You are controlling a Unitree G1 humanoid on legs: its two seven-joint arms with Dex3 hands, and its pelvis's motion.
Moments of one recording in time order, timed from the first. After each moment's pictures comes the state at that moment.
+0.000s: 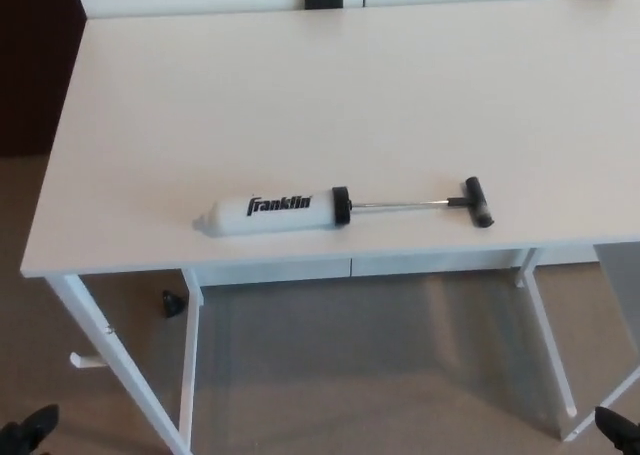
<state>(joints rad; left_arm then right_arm) 0.46 0.45 0.16 0.26 -0.12 -0.20 -0.36 0.44 -0.32 -0.05 0.22 -0.01 -0.15 0.18</state>
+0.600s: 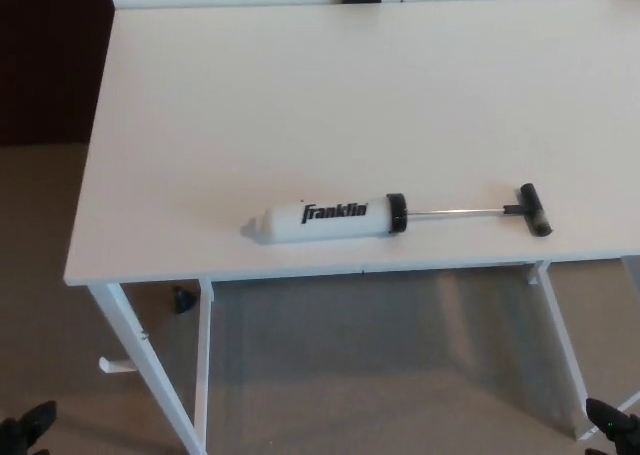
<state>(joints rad) 0.46 0.46 0.16 0.26 -0.11 -0.20 -0.37 0.42 -0.32 -0.04 0.22 -0.02 -0.15 0.18</state>
